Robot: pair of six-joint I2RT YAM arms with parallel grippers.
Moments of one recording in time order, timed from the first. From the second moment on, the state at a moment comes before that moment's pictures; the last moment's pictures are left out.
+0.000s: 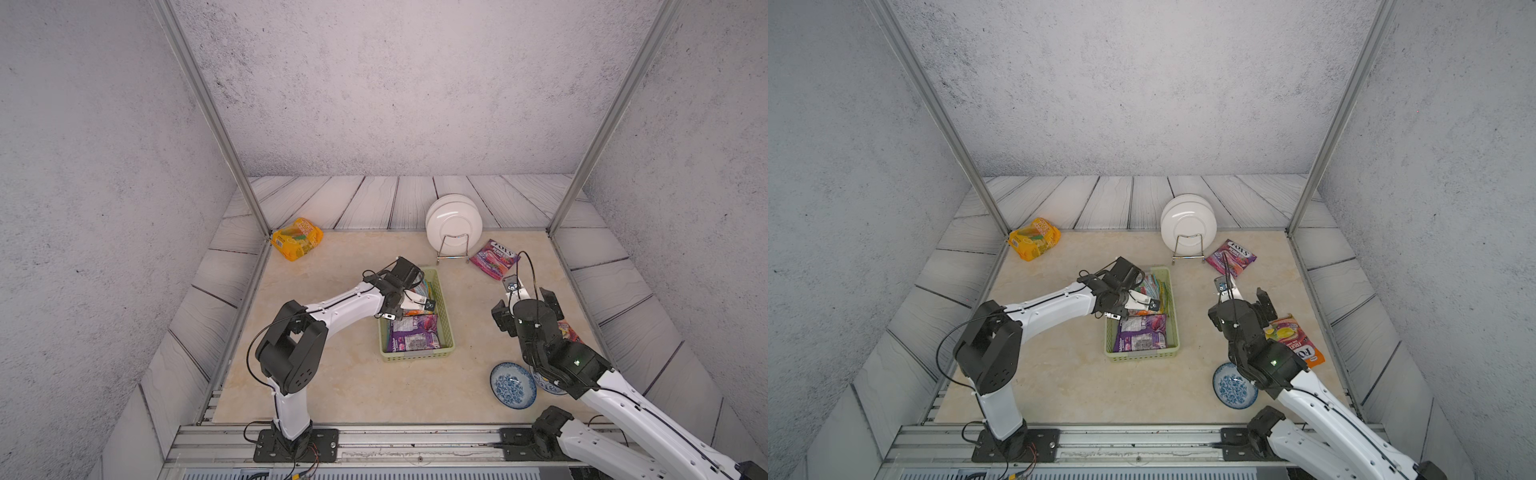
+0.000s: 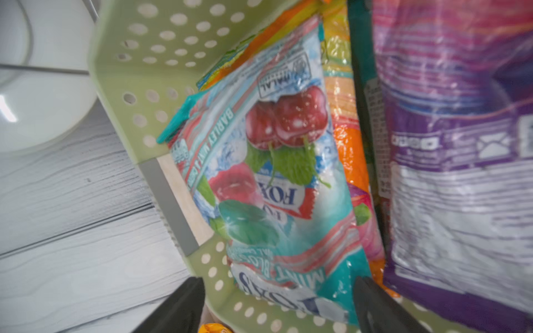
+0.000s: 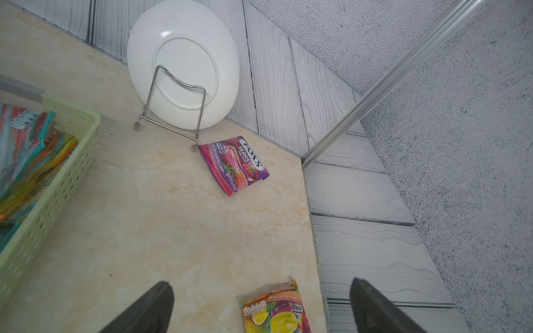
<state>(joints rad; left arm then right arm) -0.72 1.81 1.32 -0.53 -0.24 1.22 0.66 0.78 0.74 -0.48 0.78 -0.18</state>
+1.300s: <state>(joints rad) -0.59 2.13 1.75 -0.81 0.03 0.18 0.64 0.78 0.74 -0.48 0.77 -0.18</state>
